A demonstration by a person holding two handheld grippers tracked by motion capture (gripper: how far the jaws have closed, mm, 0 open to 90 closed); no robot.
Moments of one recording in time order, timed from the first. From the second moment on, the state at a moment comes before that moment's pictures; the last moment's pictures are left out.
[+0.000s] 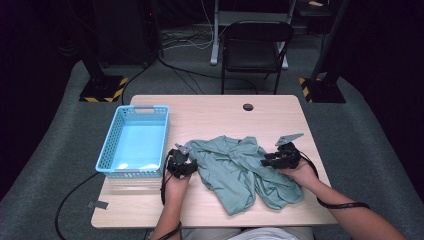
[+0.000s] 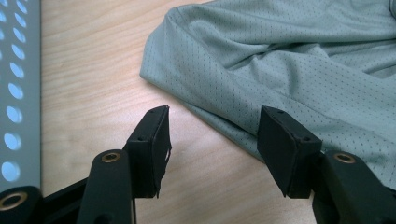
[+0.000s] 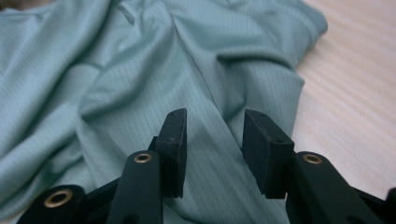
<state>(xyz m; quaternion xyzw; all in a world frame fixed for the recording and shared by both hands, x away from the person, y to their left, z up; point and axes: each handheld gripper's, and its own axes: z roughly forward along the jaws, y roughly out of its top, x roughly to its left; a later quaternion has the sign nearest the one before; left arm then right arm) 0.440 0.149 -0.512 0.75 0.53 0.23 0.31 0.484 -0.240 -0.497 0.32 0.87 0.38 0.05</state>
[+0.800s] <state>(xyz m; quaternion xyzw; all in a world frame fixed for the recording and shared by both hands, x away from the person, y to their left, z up) 0.462 0.132 -0.516 0.77 0.50 0.20 0.34 0.470 -0.353 -0.402 0.38 0.77 0.48 0.19</state>
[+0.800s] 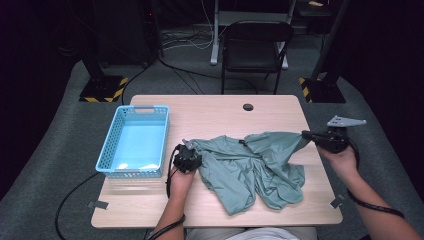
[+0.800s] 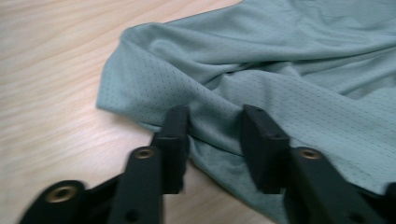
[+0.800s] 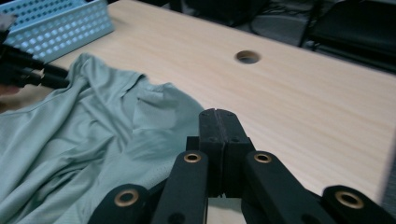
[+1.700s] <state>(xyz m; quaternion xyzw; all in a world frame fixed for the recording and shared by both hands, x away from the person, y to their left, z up) 0.459 0.158 -0.491 0.73 0.53 0.27 0.34 0.500 -0.402 -0.450 0.49 0.76 0.37 0.21</state>
